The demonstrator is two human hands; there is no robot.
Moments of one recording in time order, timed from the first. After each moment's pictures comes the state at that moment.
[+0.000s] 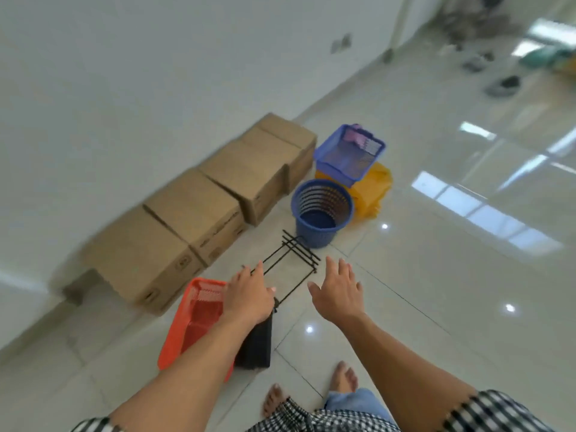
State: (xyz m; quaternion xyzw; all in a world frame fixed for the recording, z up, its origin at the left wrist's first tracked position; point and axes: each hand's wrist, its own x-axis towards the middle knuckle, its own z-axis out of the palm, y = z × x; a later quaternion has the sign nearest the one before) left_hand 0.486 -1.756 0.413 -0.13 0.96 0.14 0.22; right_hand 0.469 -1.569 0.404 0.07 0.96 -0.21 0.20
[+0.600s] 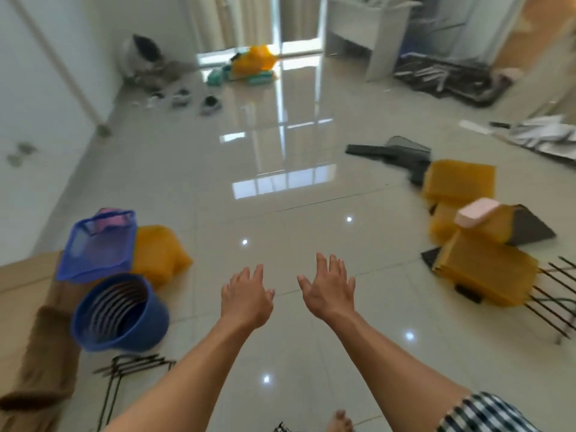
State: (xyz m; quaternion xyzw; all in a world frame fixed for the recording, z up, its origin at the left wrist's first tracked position) left_hand 0.532 -1.285 0.467 0.35 0.92 0.02 0.18; right_hand 0.652 -1.163 0.446 0.47 0.84 -0.28 0.02
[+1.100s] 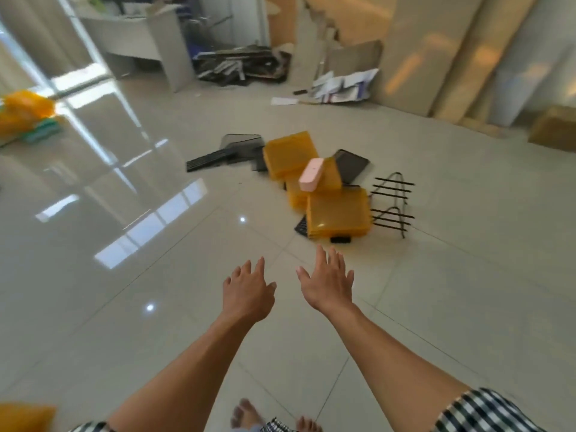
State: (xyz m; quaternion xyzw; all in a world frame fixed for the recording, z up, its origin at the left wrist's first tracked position) left_hand 0.728 -1.017 0.462 0.64 0.75 -0.04 0.18; right_hand 0.891 -0.994 0.442 0.72 0.62 -0.29 -0.09
